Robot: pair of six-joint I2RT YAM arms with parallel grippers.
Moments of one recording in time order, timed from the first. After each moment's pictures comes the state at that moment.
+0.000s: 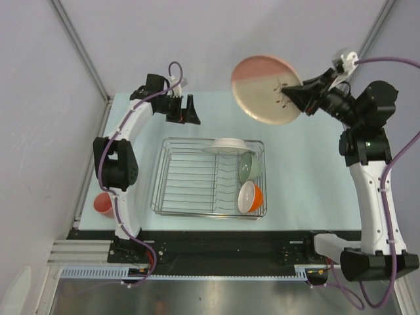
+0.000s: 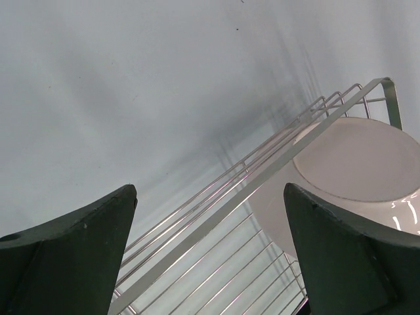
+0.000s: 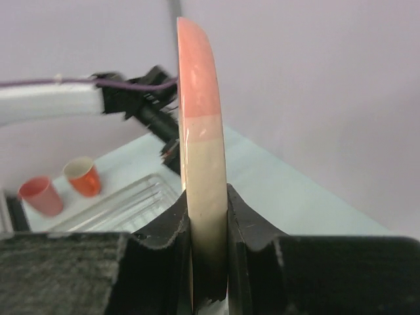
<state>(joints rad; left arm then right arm) -0.17 2.06 1.88 -0.74 0.66 -0.03 -0.01 1.18 1.47 -0.07 -0.81 0.24</state>
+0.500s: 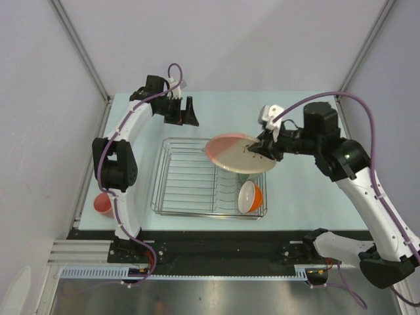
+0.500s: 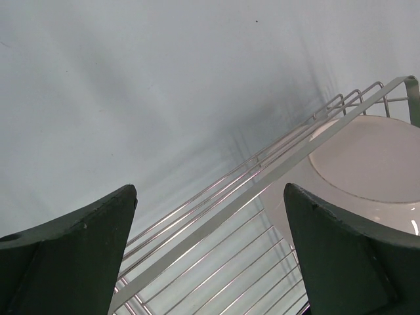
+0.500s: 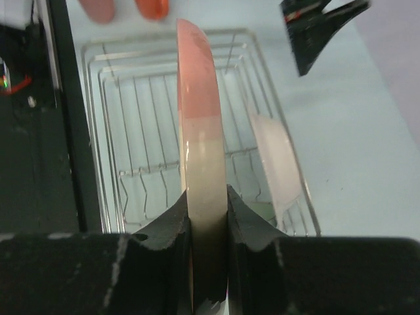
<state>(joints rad) -0.17 2.04 1.85 -0.75 0.60 -0.02 0.49 1.10 1.45 -0.73 -0.66 -0.45</state>
